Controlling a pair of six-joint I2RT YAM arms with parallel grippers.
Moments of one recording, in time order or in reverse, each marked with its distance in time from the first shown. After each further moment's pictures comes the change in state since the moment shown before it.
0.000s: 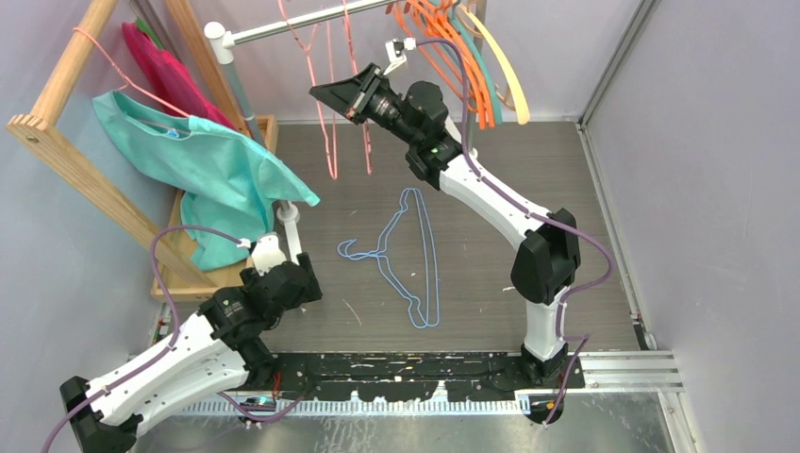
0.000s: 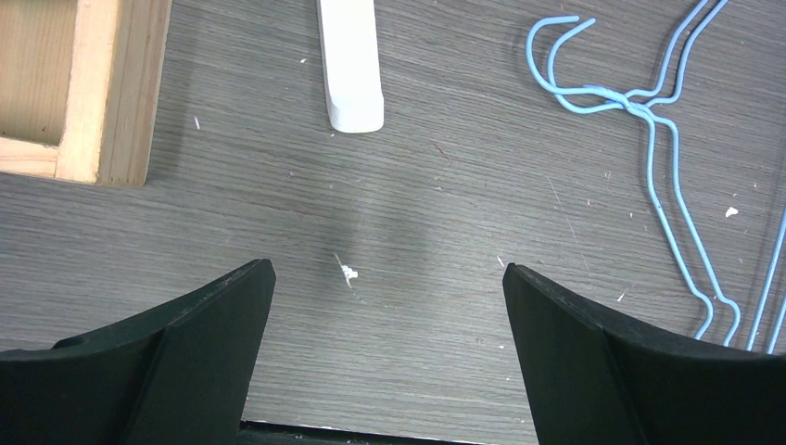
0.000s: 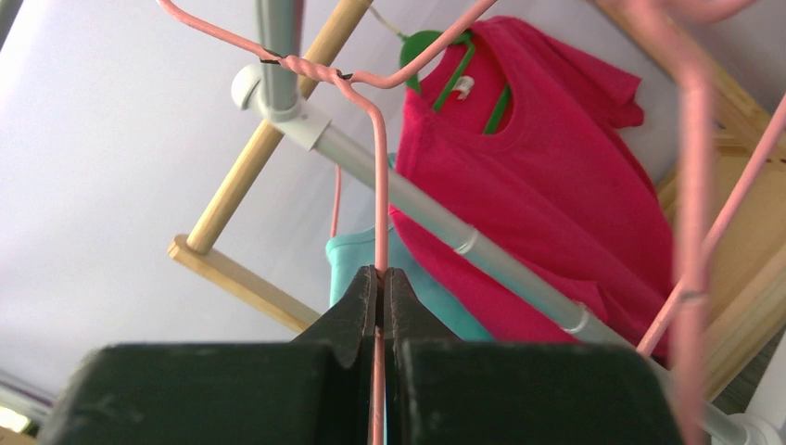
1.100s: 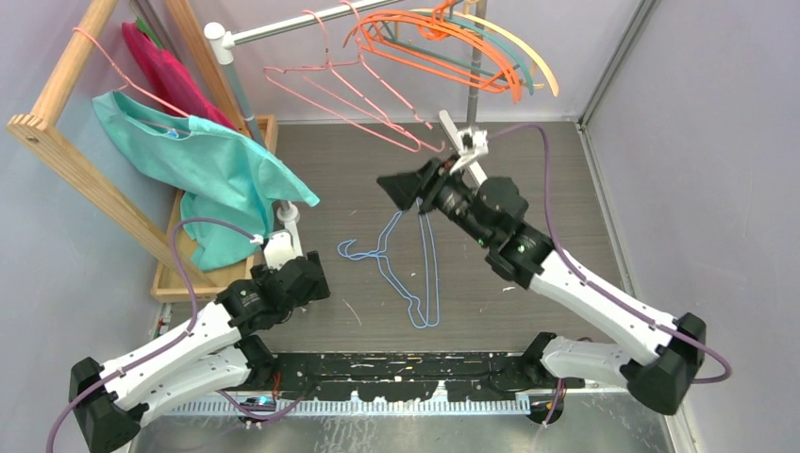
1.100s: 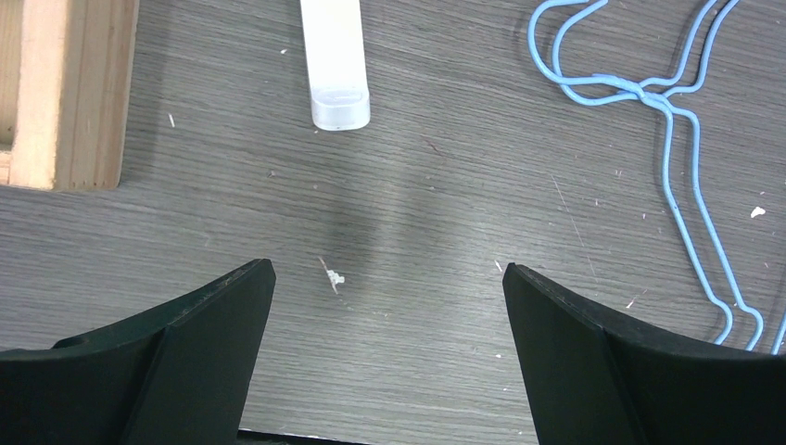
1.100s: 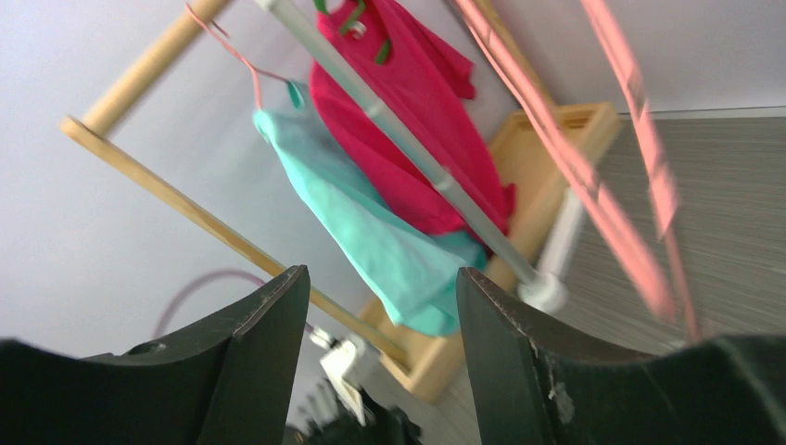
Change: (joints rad) left arm 0.000 0.098 -0.001 0.060 0.014 -0.005; right arm 0.084 -0.757 -0.774 -0.181 0.304 -0.388
